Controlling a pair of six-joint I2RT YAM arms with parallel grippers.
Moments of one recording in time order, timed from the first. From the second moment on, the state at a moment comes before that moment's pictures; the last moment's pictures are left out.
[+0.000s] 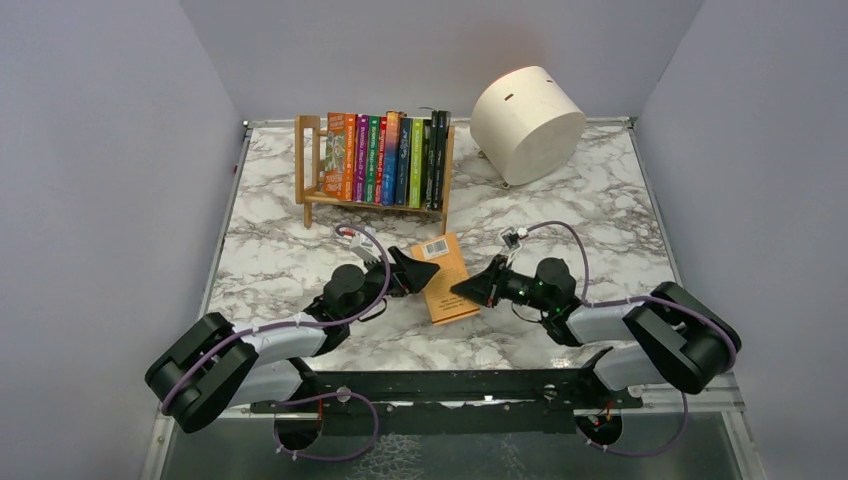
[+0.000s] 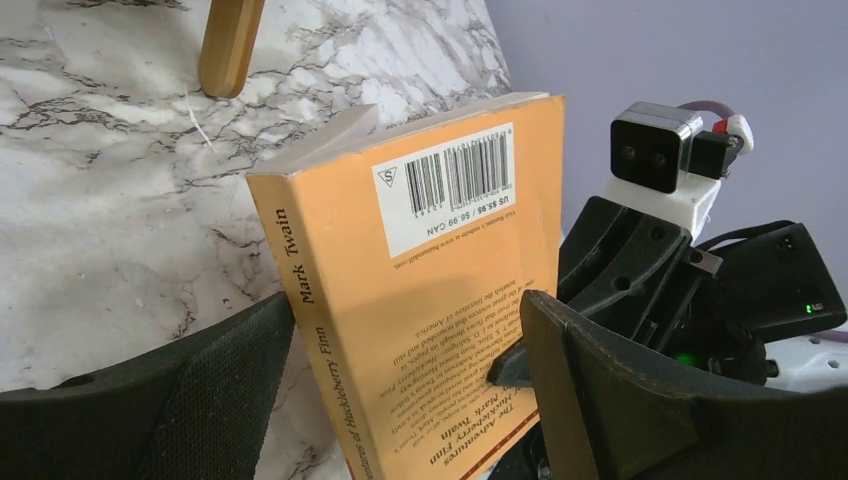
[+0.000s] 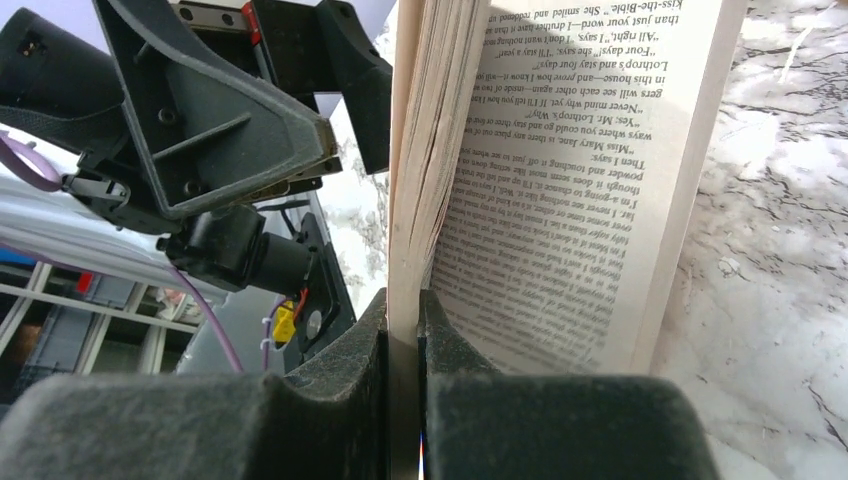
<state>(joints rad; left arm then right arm) -0.75 1.17 0.20 0.84 0.02 -0.94 0.65 1.36 0.20 1.06 -0.51 0.79</state>
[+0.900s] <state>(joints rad) -0.73 1.36 0.28 1.05 0.09 -0.98 0.65 1.50 0.26 1.24 -0.53 0.96</state>
